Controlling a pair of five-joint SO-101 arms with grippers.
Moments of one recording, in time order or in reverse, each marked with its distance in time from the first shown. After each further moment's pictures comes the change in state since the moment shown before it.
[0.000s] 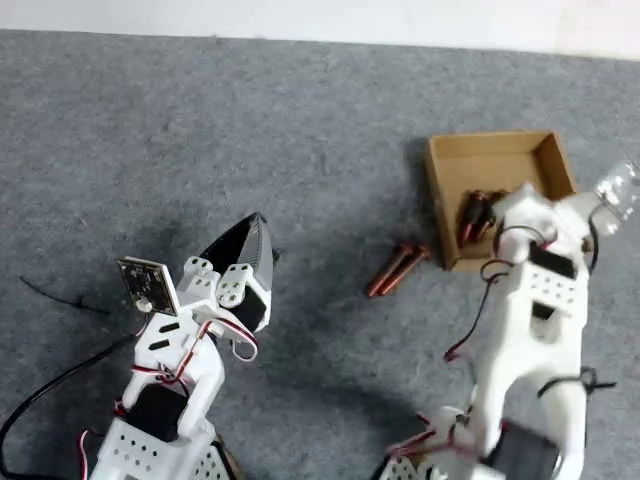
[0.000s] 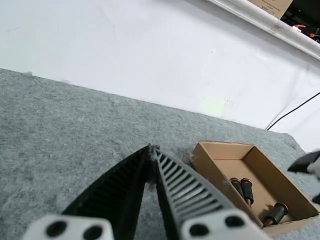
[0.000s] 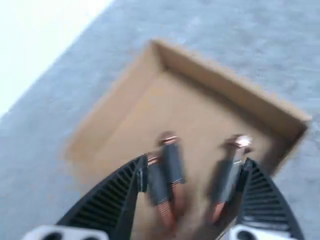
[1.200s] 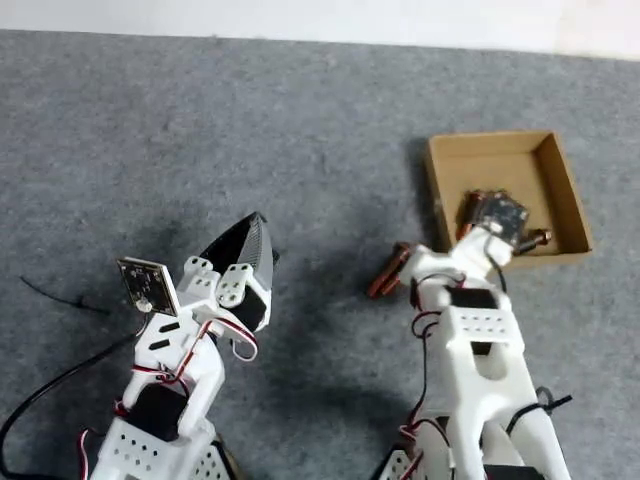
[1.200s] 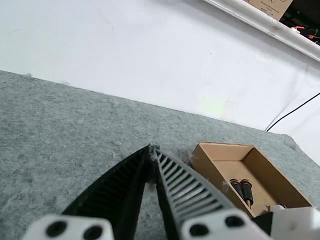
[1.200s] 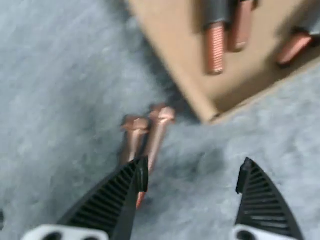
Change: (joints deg) left arm 0.0 0.0 0.0 -0.4 0.0; right arm -16.8 -9.1 20.1 8.4 0.0
